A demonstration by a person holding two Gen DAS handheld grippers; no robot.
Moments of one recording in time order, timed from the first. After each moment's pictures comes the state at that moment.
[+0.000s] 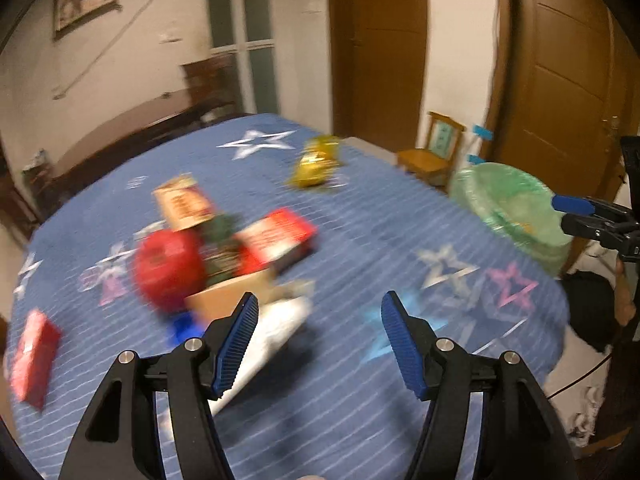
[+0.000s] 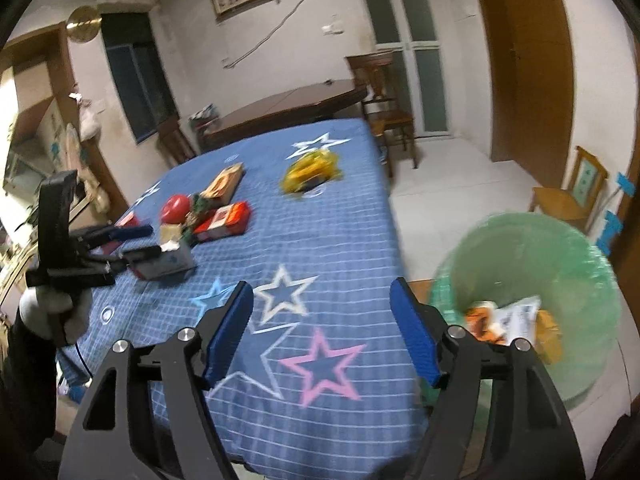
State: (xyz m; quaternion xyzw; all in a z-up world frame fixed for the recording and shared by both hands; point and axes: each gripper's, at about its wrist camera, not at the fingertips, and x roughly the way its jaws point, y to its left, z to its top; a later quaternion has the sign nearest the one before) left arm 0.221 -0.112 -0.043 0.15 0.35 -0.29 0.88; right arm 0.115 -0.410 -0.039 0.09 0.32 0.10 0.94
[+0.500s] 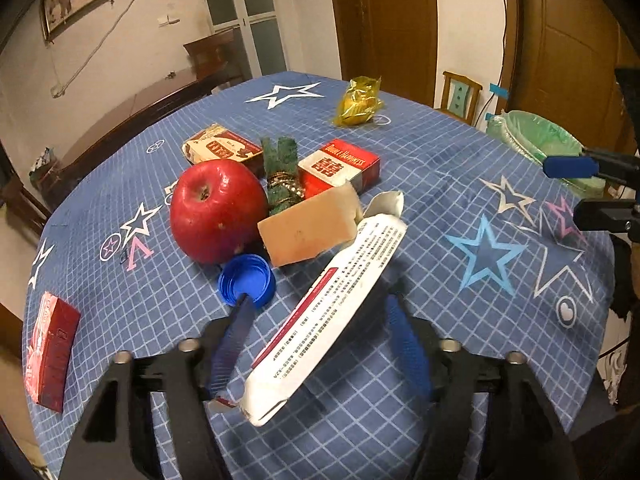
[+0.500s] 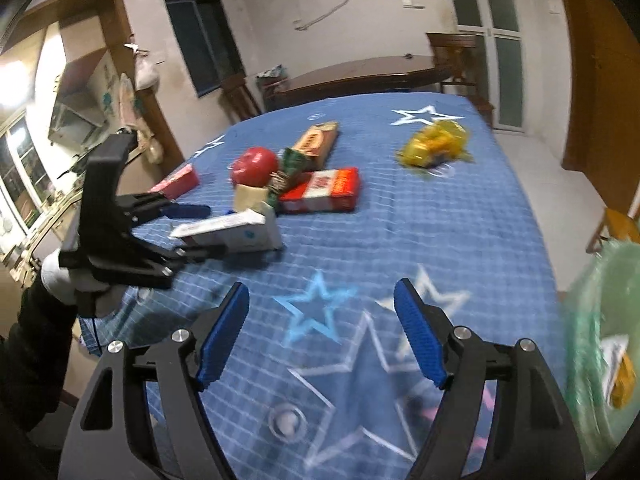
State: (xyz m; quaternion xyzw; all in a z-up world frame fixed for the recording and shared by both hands) left arm 0.247 -0.077 -0.085 0.20 0.39 -0.27 0.86; right arm 0.166 -0.312 -0.048 0.05 0.35 0.21 0.91
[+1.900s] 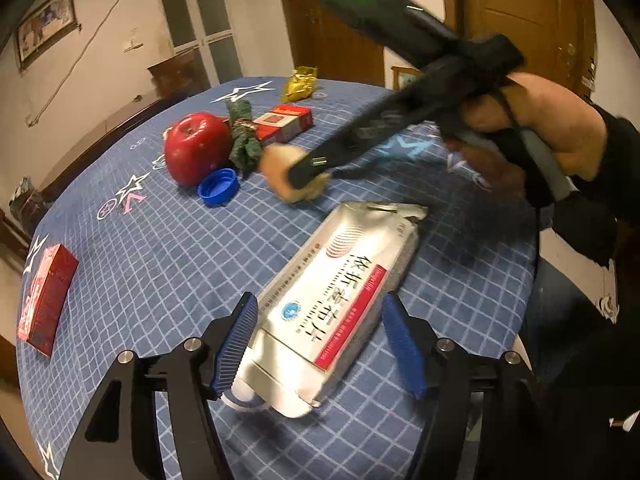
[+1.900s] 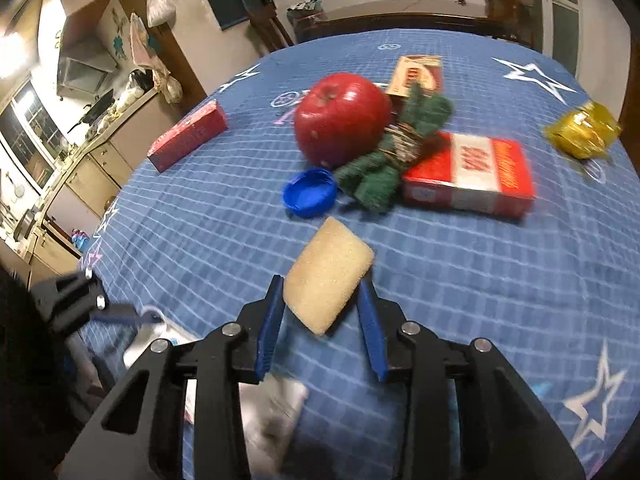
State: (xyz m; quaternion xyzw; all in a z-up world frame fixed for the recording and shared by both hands) left arm 0.139 -0.013 -0.103 0.22 0.35 -0.34 0.84; right arm 0.236 -0.204 -0.079 0.02 0.45 0.25 0.85
